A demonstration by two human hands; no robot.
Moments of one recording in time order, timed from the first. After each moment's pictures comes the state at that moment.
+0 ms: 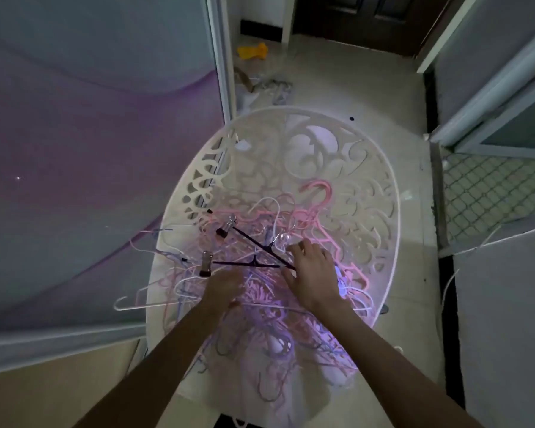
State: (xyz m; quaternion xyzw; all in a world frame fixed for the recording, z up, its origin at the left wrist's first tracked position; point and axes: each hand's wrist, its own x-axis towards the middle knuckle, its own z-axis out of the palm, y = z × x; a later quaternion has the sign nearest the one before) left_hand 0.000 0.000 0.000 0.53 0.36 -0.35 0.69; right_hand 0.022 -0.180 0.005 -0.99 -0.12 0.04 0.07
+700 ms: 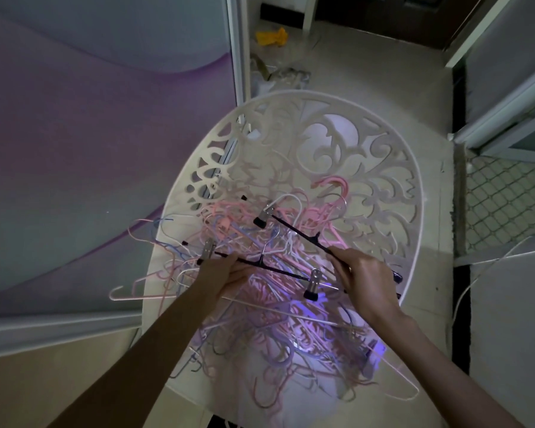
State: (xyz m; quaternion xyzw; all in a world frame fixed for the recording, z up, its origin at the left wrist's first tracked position) left_hand 0.014 -0.002 -0.010 0.49 0.42 -0.21 0.73; right_hand 0.030 -0.248 0.012 -0.97 -0.13 -0.01 0.20
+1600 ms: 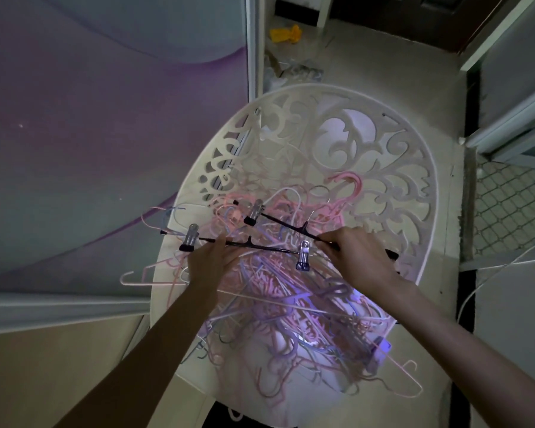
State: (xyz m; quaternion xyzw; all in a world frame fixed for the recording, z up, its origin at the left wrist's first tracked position) left_hand 0.004 0.007 0.023 0.51 0.44 -0.04 0.74; right_hand 0.059 -0.206 0.057 -0.96 -0.20 0.15 0.14
